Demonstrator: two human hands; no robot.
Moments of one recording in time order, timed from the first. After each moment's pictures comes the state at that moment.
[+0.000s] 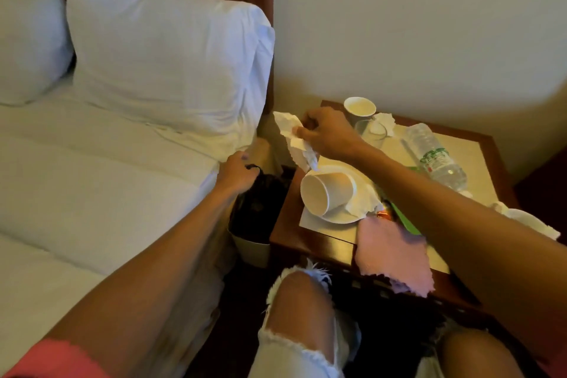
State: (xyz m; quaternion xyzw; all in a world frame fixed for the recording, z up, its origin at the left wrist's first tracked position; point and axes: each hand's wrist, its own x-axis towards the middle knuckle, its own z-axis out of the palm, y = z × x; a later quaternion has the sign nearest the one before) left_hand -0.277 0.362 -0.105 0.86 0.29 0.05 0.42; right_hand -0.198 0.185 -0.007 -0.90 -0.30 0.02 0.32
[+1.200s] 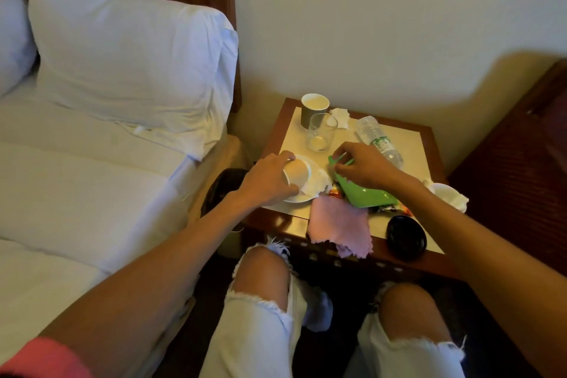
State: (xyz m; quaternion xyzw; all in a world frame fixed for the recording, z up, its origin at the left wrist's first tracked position) left_hand -0.301 0.230 -0.072 0.96 0.01 -0.01 0.28; right_hand -0.235 0.020 -0.014 -0.95 -0.20 0.10 0.22
